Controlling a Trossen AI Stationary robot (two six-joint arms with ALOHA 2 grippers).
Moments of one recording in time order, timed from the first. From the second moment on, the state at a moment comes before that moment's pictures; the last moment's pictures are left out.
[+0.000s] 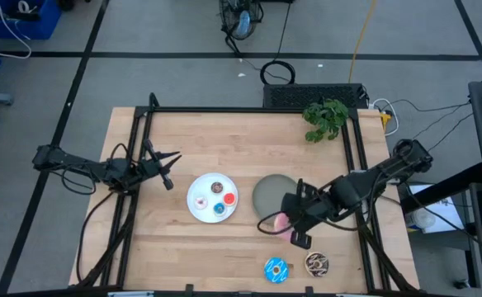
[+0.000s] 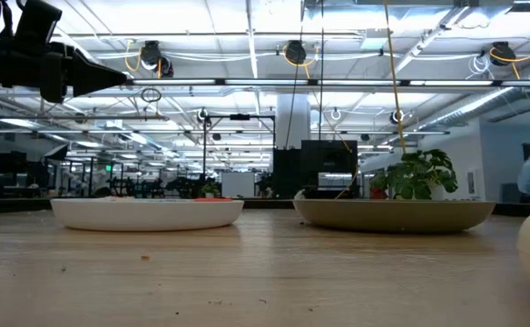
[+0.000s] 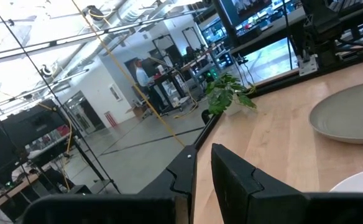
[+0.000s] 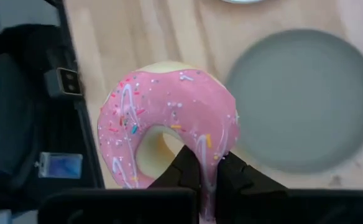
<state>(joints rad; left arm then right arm) -0.22 0.27 0.02 0.37 -0.69 0.56 0.49 1.55 1.56 -1.15 0.10 0.77</state>
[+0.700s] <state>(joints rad) -0.22 0.27 0.02 0.37 -0.69 0.57 0.19 1.55 1.53 -1.20 0.15 0.66</state>
